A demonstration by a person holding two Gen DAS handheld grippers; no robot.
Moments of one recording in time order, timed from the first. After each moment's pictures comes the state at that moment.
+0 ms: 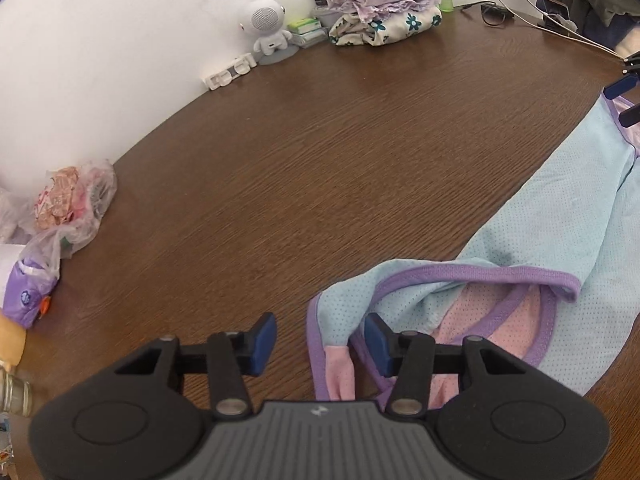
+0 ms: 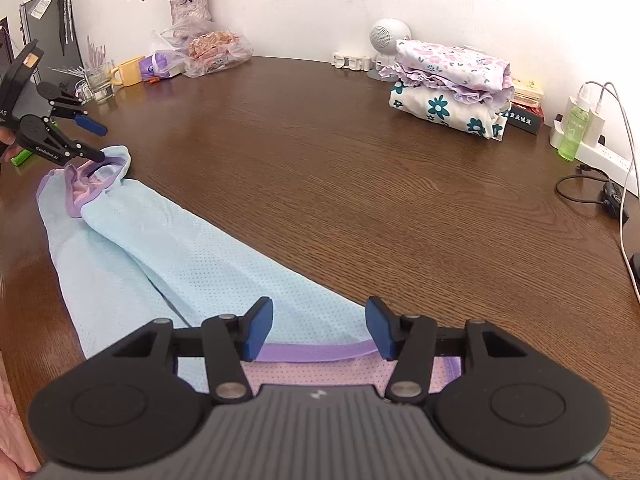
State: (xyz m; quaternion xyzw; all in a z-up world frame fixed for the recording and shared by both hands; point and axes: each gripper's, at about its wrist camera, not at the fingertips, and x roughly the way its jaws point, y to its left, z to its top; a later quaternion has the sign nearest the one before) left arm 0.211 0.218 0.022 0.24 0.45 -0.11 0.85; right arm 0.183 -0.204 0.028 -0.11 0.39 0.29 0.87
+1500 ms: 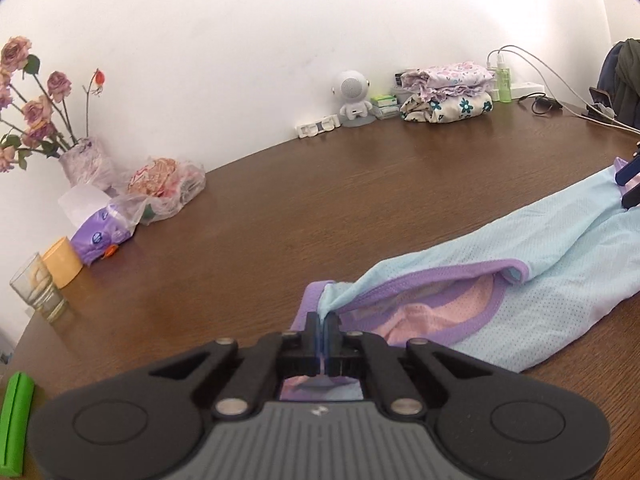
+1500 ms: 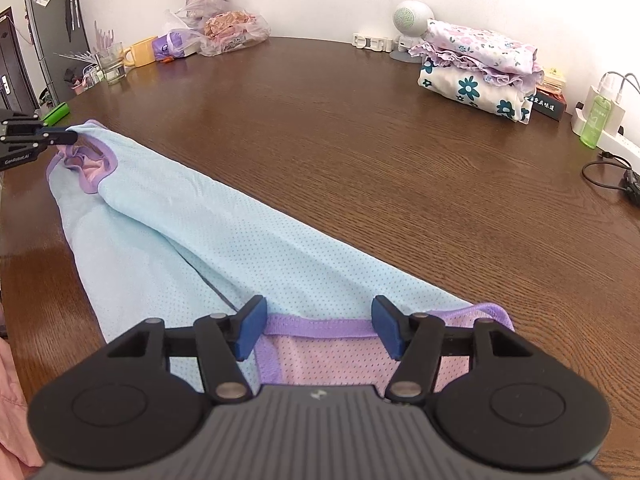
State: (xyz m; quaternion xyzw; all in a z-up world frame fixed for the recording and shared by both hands) left arm 0.087 0.194 0.015 0.15 0.32 0.02 0.93; right arm 0.167 -0.183 0.012 -0.11 0.41 0.30 0.86
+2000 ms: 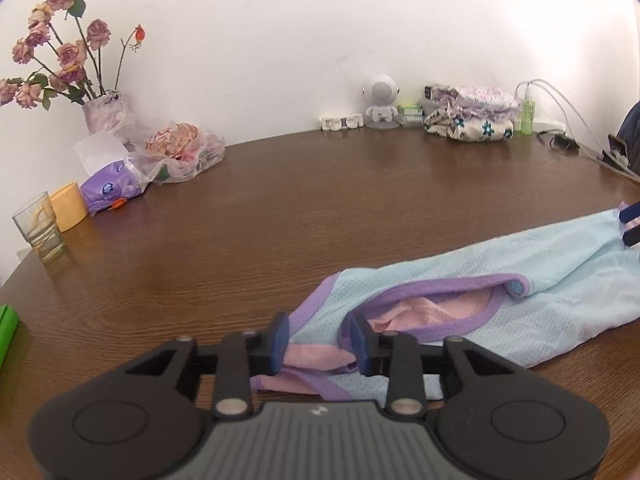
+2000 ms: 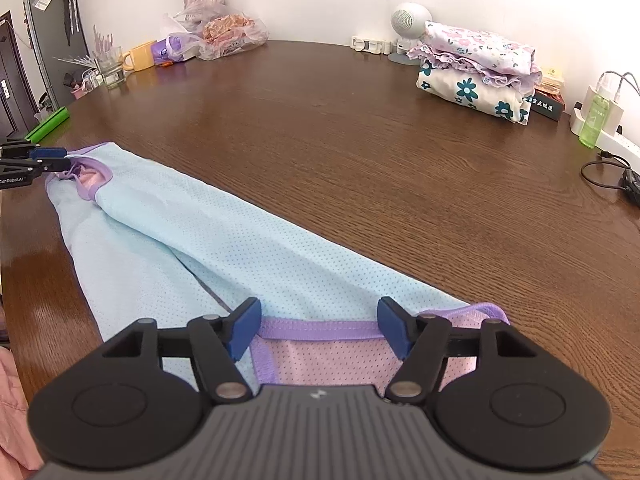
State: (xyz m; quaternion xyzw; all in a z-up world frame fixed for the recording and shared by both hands) left arm 0.065 0.216 0.022 0.05 0.31 0.03 0.95; right arm 0.166 -0.186 0.018 -0.10 0.40 0.30 0.86
